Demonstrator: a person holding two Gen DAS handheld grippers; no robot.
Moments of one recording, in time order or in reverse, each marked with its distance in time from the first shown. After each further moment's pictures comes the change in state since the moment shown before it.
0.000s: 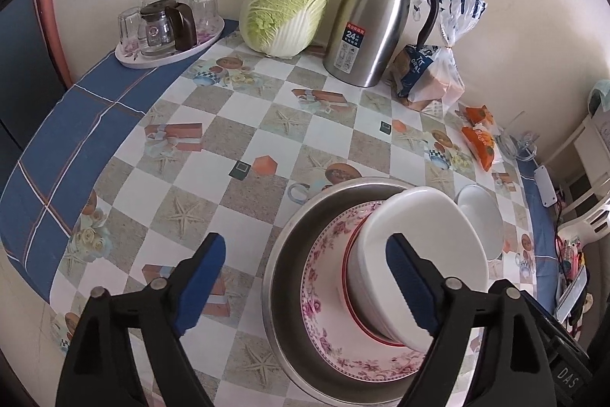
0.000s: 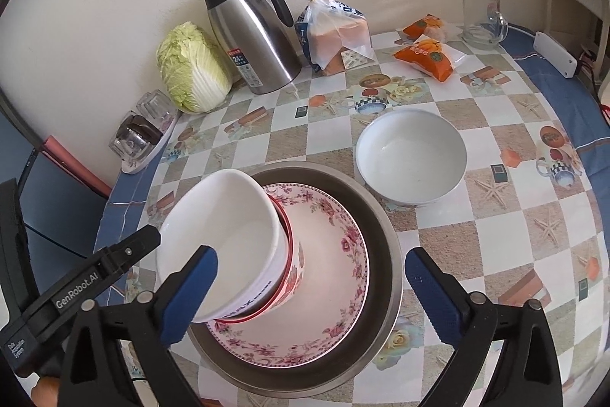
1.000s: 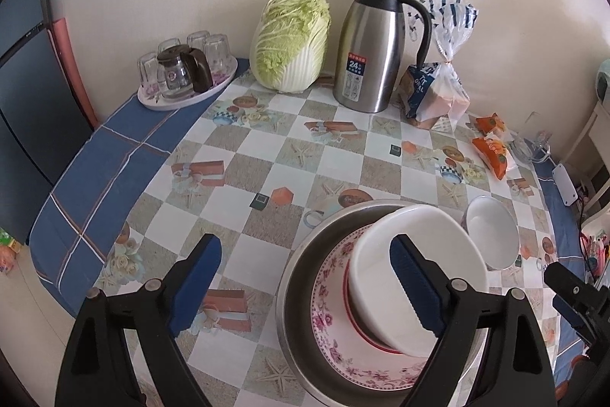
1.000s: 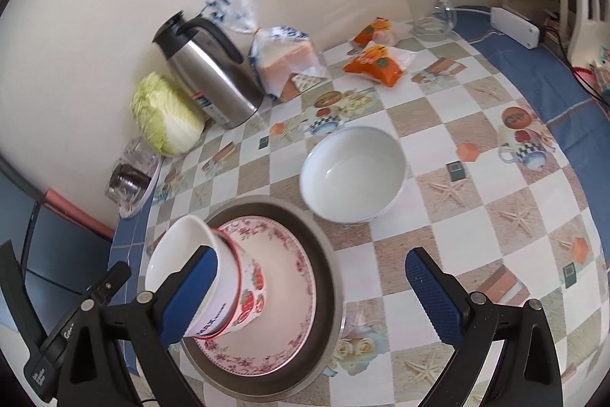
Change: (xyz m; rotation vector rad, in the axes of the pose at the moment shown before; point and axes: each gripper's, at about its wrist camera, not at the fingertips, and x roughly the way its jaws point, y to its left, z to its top) left arm -0.027 -0.023 0.000 0.073 -0.118 0.119; right arm -0.025 -0.061 0.013 0.175 -0.055 0.011
